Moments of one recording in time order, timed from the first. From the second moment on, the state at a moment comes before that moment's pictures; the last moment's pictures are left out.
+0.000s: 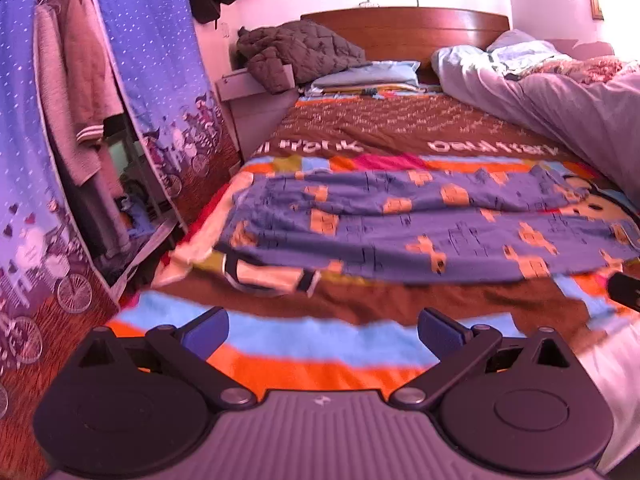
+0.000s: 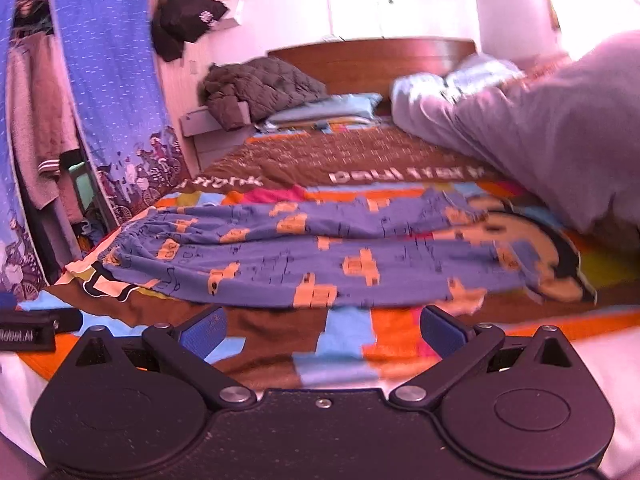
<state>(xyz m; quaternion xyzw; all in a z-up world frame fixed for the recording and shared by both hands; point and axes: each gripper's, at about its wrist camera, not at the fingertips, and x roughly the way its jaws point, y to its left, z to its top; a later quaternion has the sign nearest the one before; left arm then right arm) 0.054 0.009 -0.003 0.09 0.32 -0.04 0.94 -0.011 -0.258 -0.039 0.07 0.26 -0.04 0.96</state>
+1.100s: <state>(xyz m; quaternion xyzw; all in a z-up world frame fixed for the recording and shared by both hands) 0.510 0.030 -0.078 0.29 0.37 -0.14 0.87 0.453 -0.332 -0.079 -0.13 0.46 0.16 0.86</state>
